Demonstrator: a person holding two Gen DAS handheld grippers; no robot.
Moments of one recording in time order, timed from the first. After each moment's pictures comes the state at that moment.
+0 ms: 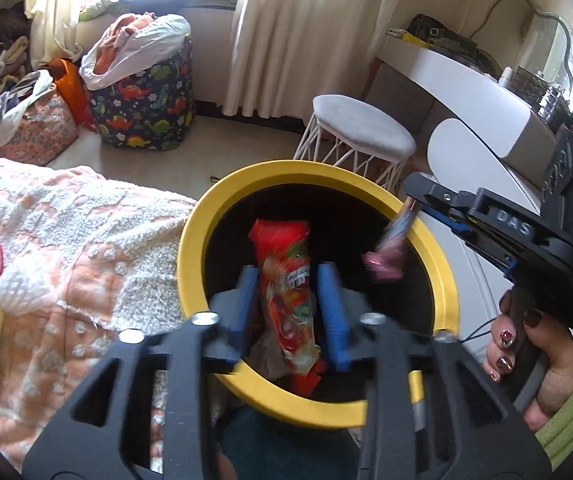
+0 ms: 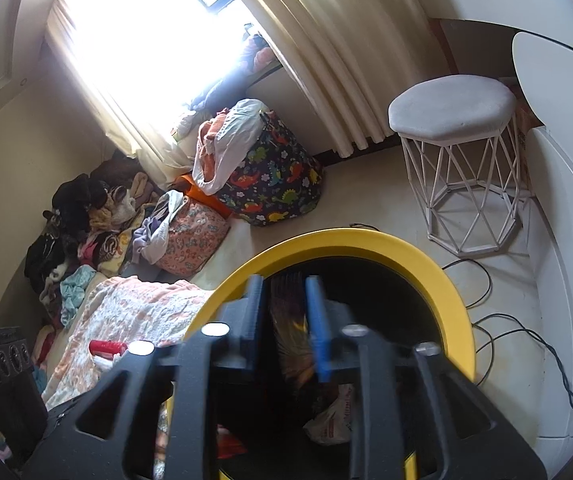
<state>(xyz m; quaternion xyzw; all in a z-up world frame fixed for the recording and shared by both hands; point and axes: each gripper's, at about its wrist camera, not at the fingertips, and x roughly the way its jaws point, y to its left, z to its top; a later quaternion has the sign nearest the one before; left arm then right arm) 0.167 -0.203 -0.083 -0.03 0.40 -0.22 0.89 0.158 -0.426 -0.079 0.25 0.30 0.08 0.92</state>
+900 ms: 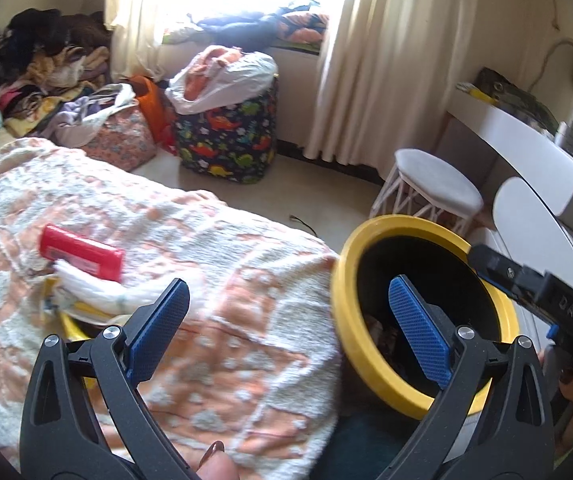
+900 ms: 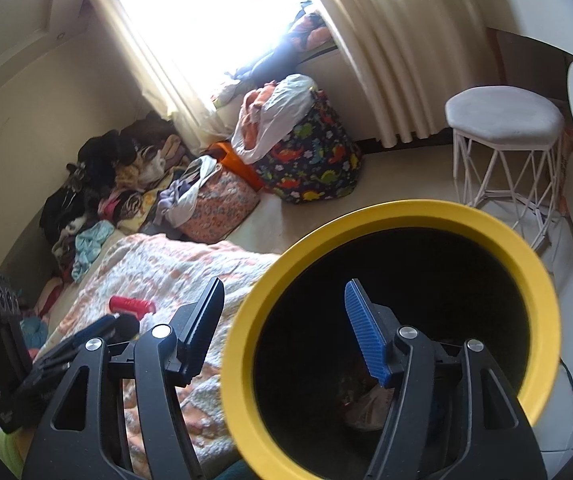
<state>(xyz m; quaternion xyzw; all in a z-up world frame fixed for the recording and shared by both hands) 0.155 -0.103 -0.060 -0.06 0.34 -0.09 0.93 0.157 -0.349 -0.072 0.19 0.32 0.15 0.92</state>
